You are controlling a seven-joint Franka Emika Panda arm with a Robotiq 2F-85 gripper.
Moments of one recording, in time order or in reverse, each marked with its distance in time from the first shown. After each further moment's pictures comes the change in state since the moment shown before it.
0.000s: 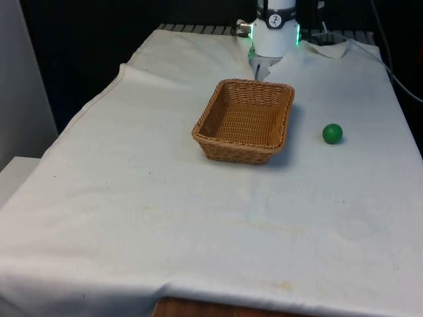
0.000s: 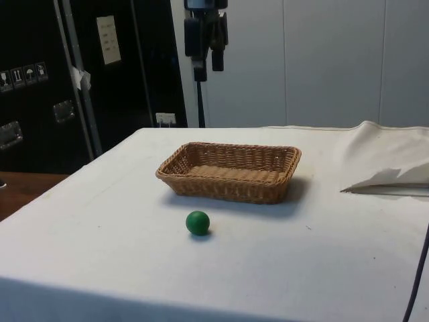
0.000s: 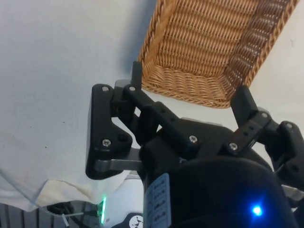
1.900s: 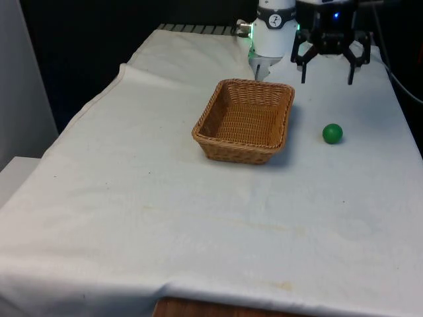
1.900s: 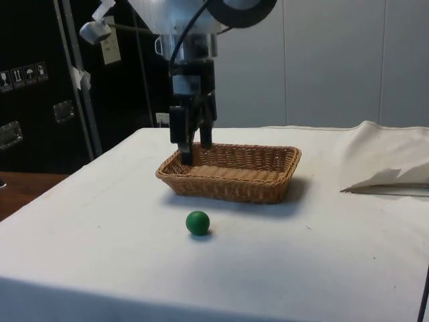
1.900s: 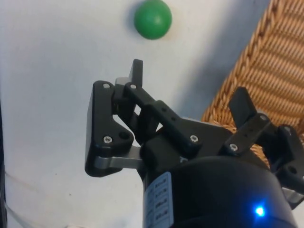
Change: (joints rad) arm 0.002 0.295 0.152 -0.038 0.162 0.312 0.040
